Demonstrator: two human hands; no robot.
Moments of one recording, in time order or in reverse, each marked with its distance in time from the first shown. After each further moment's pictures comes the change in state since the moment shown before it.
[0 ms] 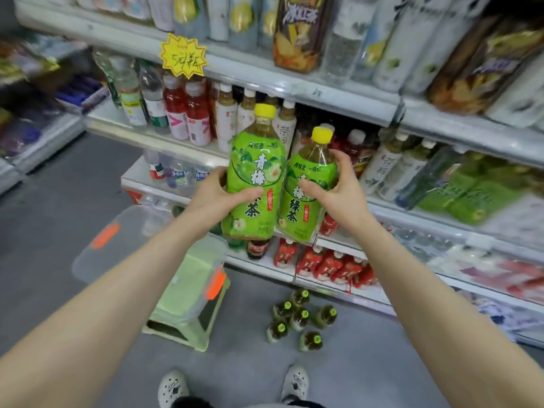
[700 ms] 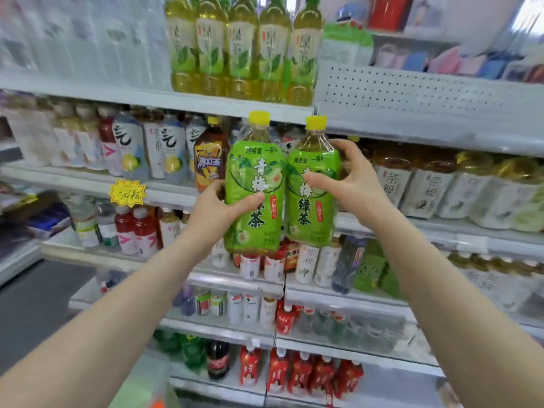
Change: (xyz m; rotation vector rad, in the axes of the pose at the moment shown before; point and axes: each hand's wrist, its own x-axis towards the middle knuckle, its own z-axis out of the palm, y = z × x) left_hand -0.012 0.211 0.112 -0.093 0.012 0.355; right_hand 0.026 -0.092 -0.245 0.047 0.229 -0.246
